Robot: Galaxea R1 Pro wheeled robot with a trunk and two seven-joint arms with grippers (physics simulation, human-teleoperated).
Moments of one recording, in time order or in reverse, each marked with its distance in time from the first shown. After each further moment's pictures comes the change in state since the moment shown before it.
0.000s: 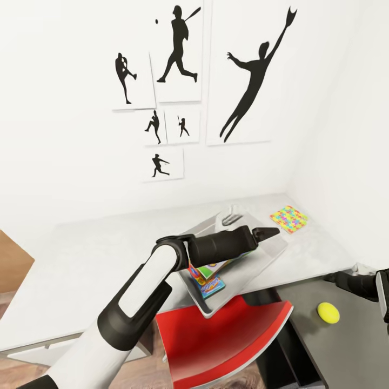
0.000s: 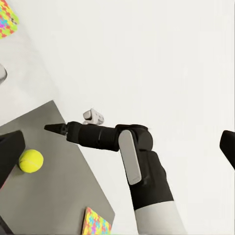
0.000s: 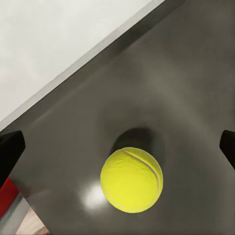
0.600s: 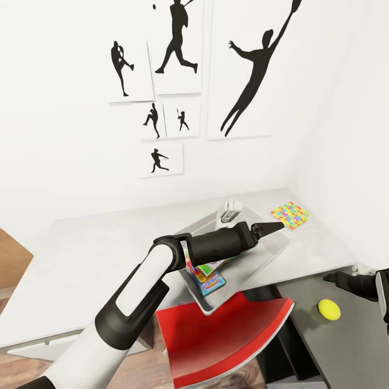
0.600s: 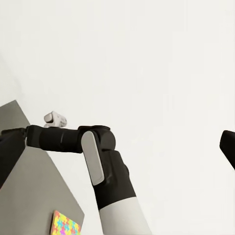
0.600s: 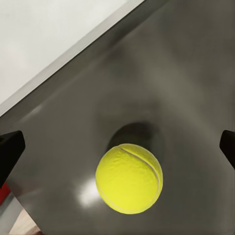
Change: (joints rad) left arm 0.005 0.013 0.015 0.000 0.031 0.002 -0.156; right arm 0.000 0.000 0.001 0.000 -0.001 0.000 0.000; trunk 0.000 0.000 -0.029
